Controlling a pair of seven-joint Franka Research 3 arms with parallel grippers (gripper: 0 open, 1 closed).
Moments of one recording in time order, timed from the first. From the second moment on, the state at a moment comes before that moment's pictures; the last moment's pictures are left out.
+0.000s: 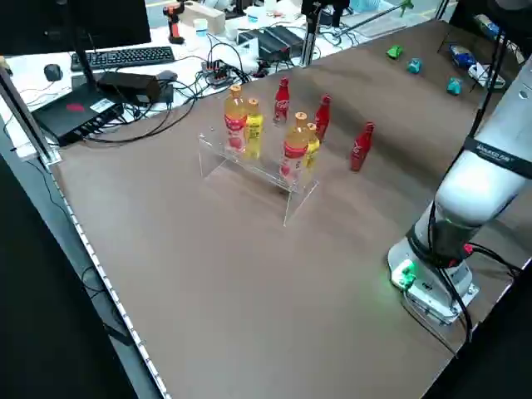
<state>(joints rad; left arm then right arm) 0.07 0.02 -0.23 -1.65 0.01 1.58 -0.15 0.20 0.12 -0.20 -1.69 0.15 1.74 -0.07</state>
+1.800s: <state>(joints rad) 0.01 0.54 -0.23 -1.65 0.16 2.32 -0.30 0.21 0.74 -0.20 -1.55 0.15 2.58 0.99</state>
